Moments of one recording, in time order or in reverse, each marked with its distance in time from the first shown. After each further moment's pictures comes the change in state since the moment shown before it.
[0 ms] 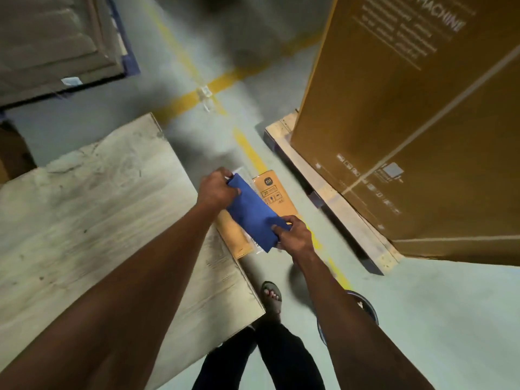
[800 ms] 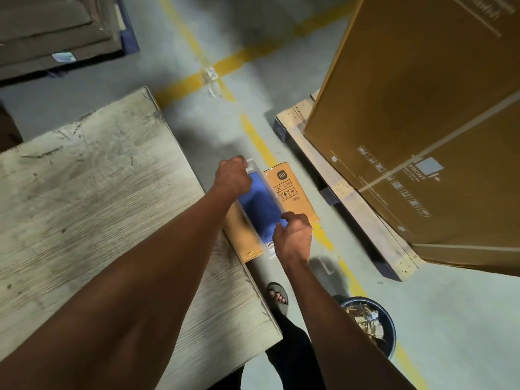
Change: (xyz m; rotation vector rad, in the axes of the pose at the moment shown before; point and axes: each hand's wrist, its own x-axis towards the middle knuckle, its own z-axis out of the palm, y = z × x) left_hand 0.084 -0.031 0.053 0.233 -0.056 -0.004; right_hand 0.058 0.049 0.069 -0.435 0.233 -0.278
